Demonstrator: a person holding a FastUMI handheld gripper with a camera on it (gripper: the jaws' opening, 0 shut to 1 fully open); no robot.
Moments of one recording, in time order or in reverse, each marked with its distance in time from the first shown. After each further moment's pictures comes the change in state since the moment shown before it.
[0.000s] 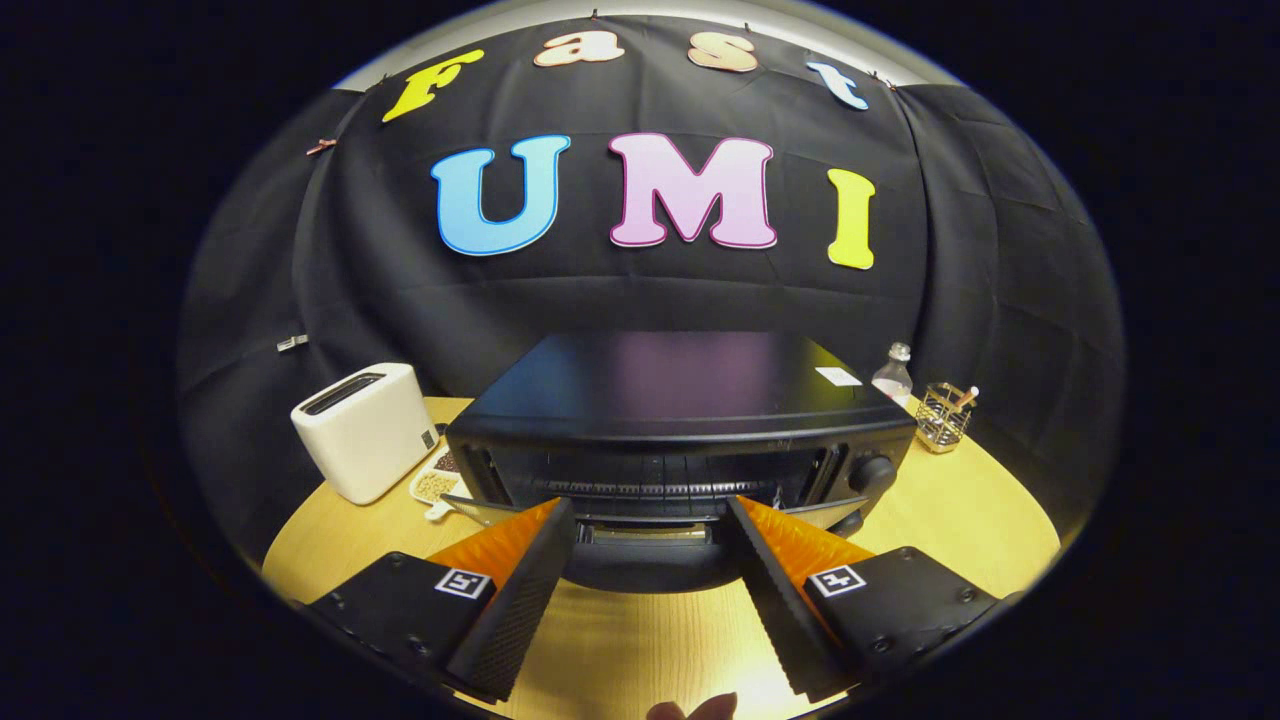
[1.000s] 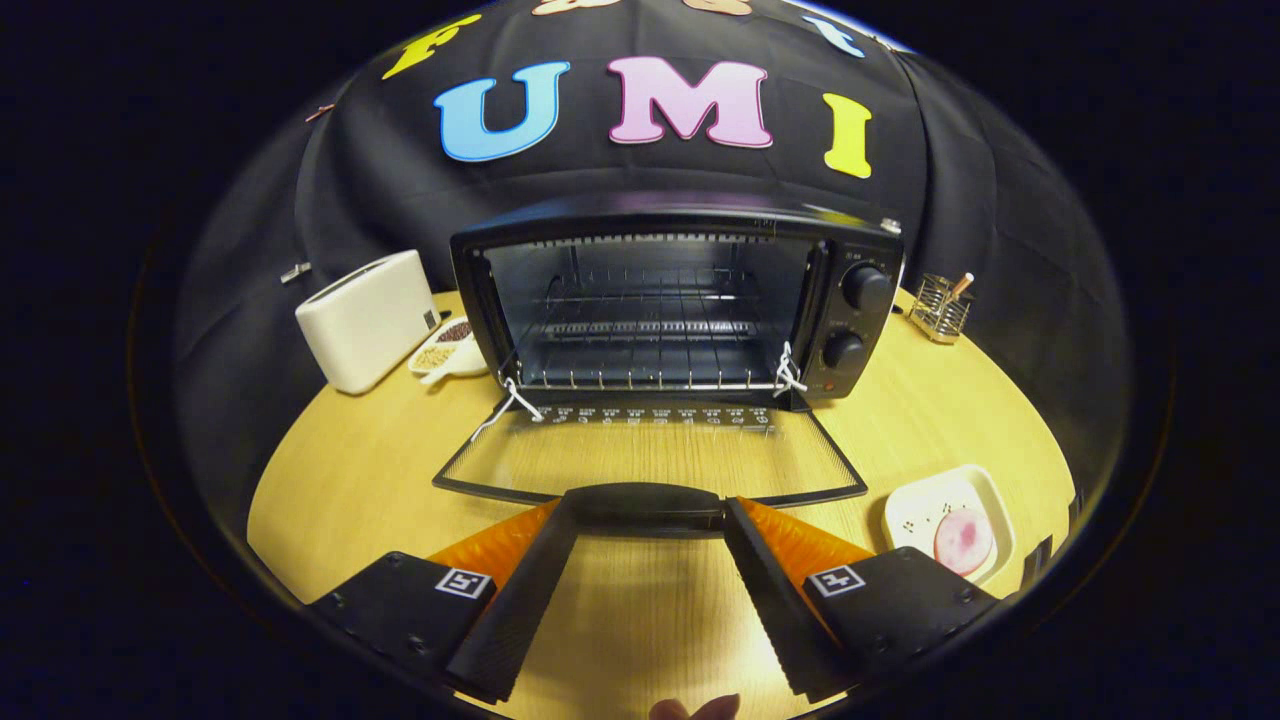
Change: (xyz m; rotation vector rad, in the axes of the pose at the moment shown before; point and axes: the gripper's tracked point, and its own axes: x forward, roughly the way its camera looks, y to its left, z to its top) arm -0.046 -0.010 -0.127 -0.015 0.299 0.006
